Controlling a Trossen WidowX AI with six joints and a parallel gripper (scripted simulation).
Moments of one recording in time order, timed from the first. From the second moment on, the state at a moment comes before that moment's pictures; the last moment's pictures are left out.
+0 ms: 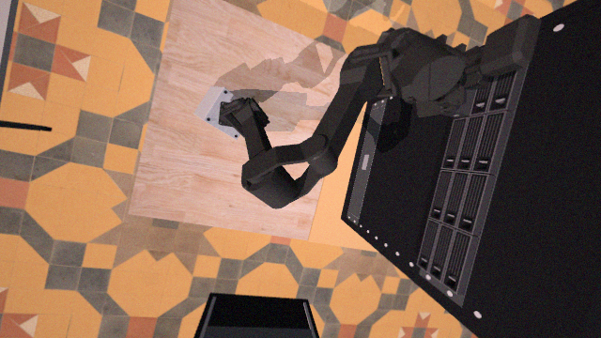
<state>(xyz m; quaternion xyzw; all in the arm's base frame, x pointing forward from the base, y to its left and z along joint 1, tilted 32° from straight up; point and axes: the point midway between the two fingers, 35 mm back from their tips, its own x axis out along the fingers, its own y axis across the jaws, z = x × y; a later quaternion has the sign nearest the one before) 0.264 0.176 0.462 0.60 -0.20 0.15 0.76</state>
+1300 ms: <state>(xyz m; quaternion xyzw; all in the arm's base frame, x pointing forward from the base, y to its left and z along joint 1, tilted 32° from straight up) 0.234 0.168 0.404 0.60 -0.20 0.15 0.76</state>
